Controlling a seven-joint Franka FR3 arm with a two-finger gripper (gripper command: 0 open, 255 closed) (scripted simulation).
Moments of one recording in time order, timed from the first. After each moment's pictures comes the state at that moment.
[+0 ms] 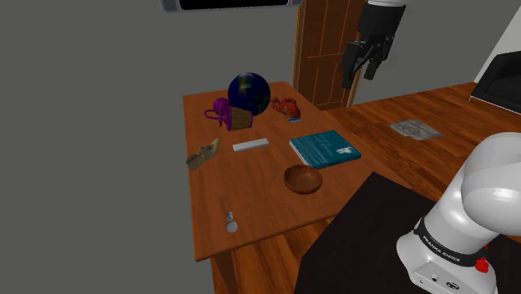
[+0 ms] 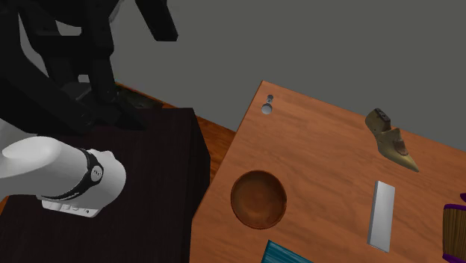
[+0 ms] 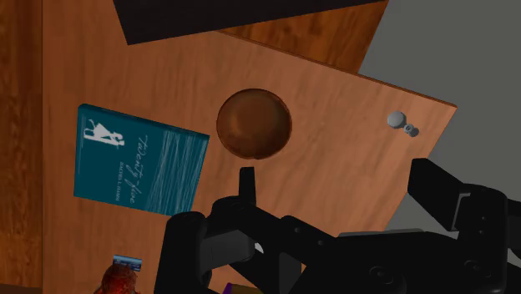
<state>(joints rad) 0.01 -0.81 0.01 -2.38 0.00 1.64 0.14</state>
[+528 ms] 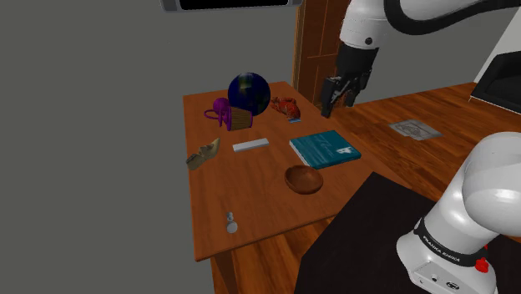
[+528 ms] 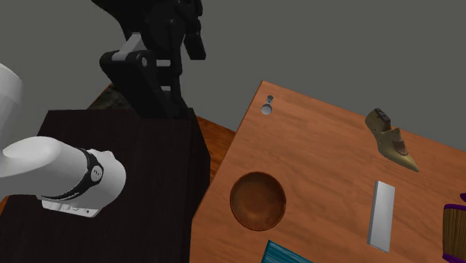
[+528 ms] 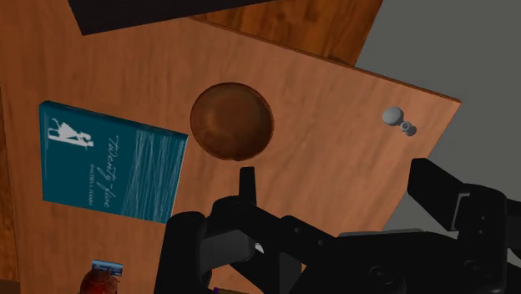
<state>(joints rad) 0.04 -0.81 0.10 -2.55 0.04 1.85 0.24</state>
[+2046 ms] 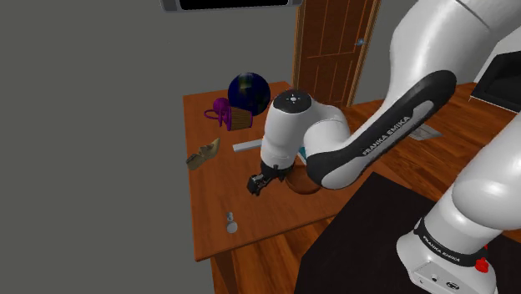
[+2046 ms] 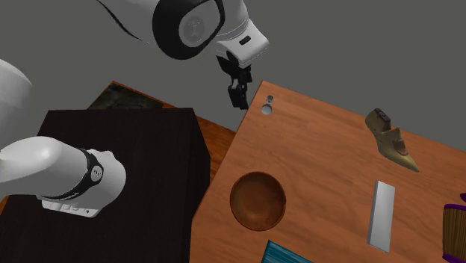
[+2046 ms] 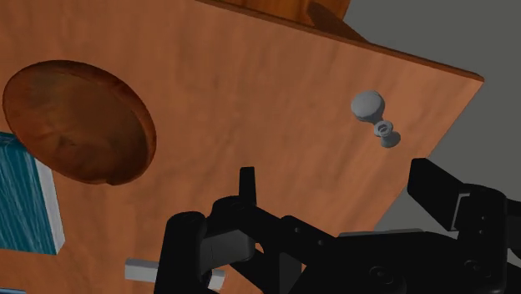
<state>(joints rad) -0.16 -0.08 0.65 -2.63 -0.35 2.73 0.97</state>
